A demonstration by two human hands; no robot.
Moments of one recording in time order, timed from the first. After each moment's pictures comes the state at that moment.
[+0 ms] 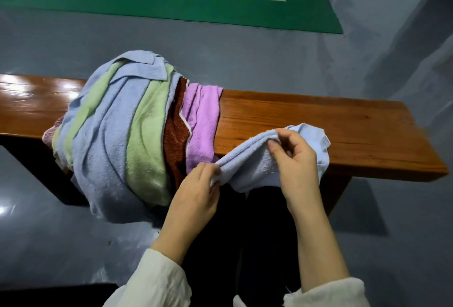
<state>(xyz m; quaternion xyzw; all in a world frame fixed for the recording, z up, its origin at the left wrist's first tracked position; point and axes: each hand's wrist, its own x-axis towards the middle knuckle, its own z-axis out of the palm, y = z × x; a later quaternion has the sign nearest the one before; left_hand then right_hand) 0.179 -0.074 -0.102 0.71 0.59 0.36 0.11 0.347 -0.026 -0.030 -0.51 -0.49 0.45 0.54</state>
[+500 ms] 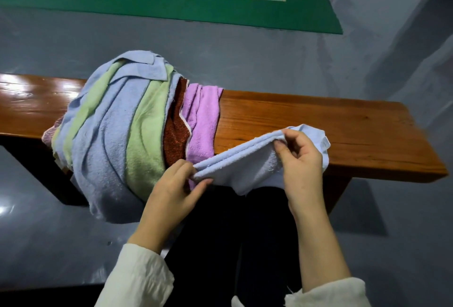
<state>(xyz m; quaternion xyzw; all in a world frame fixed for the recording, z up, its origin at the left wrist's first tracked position) 0.143 -0.074 -0.096 0.71 0.59 0.38 0.08 0.351 -0.026 -0.029 -0.53 -0.47 0.42 0.56</state>
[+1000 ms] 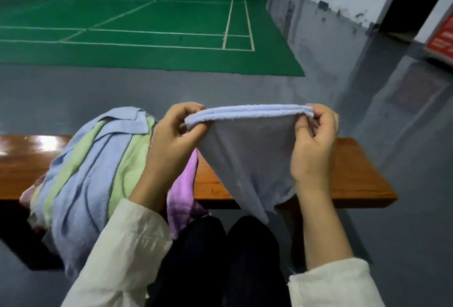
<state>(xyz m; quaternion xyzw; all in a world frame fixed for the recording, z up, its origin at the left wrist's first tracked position) 0.192 0.013 0.065 0.62 0.47 0.59 0.23 0.387 0.014 0.065 -0.50 -0.48 0.19 0.69</state>
